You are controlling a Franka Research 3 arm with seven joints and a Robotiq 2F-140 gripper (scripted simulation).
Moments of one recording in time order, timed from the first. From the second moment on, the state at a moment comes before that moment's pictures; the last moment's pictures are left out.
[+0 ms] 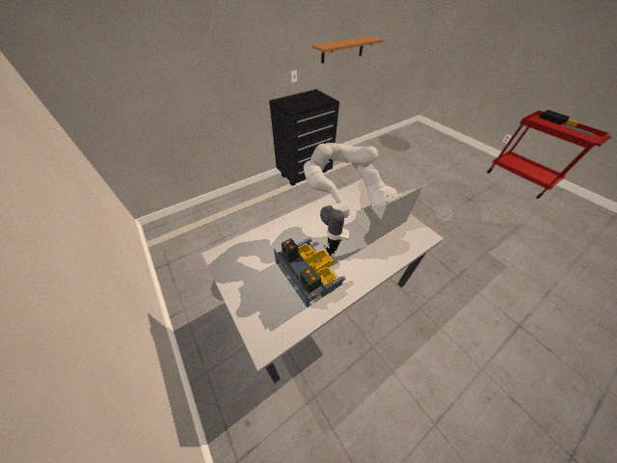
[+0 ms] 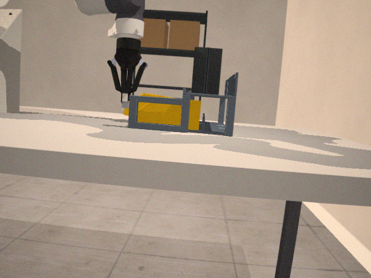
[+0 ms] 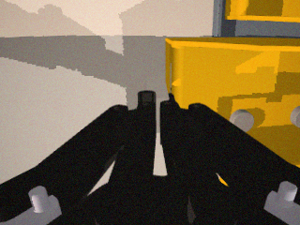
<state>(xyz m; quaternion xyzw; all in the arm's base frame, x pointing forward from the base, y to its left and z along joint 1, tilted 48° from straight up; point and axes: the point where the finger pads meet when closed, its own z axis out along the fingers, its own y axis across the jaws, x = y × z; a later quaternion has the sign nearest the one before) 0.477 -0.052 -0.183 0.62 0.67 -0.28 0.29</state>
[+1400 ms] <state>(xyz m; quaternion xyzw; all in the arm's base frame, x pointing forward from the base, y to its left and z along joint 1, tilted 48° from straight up) 0.488 -0.053 -0.184 0.62 0.67 -0.28 0.29</state>
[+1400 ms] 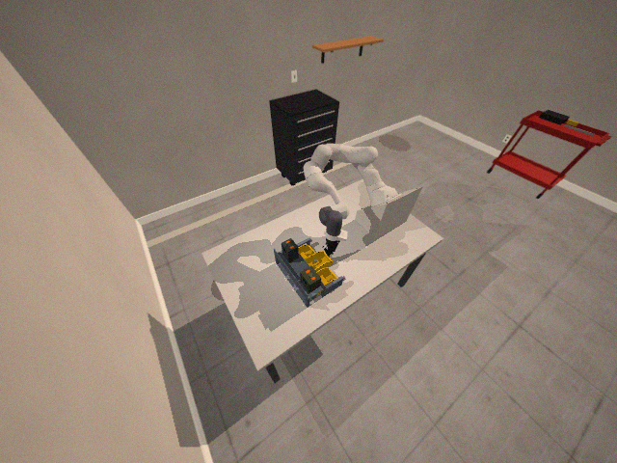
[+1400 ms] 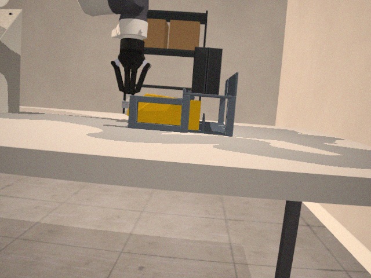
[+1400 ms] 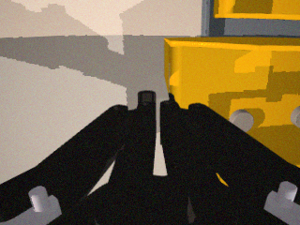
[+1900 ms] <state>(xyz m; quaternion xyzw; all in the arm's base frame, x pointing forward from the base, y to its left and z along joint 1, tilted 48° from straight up) 0.498 -0.053 -0.184 0.62 0.67 -0.28 0.29</state>
